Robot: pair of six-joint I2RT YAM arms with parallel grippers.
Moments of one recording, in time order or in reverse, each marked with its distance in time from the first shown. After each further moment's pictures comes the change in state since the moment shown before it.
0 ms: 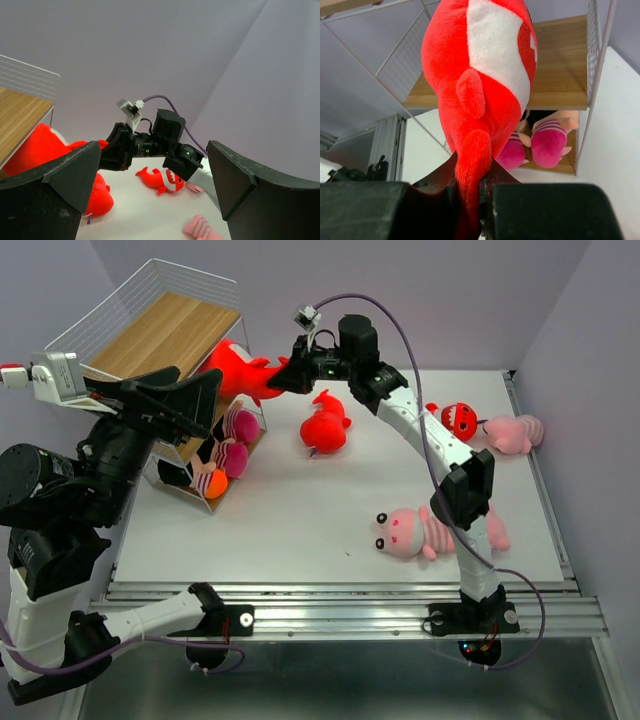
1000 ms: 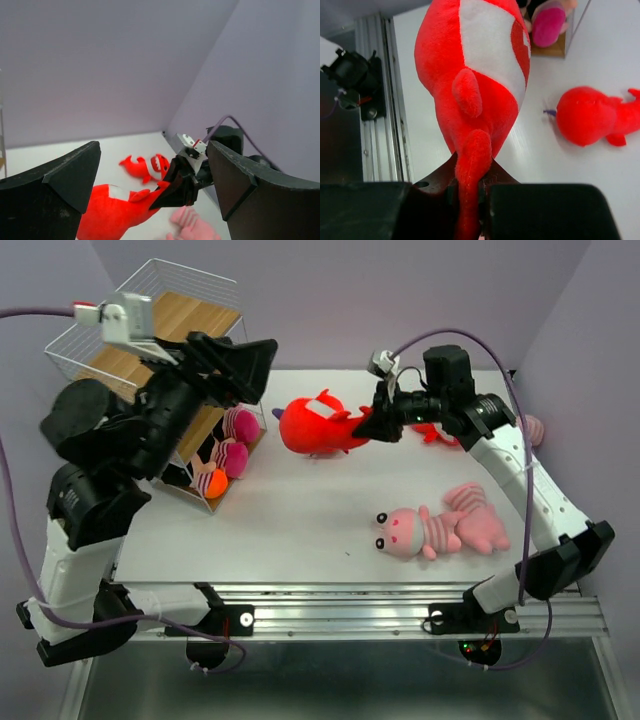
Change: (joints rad) left arm 0.000 0.230 0.152 -0.059 0.100 -0.078; right arm -0.144 -0.727 -0.658 -0.542 0.029 -0.526
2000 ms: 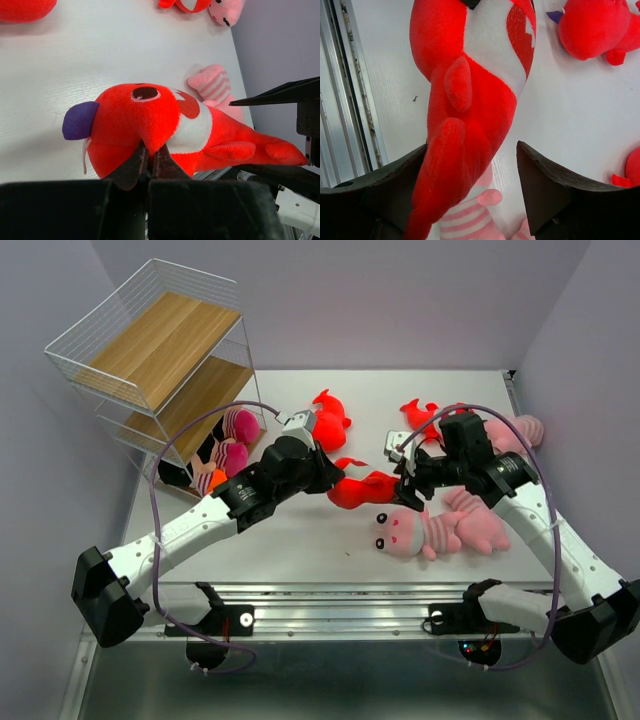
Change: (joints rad) left arm -0.006 0.047 -0.935 0.311 0.221 -0.425; right arm -0.006 -0.299 -0.417 -0.116 0.206 -0.391
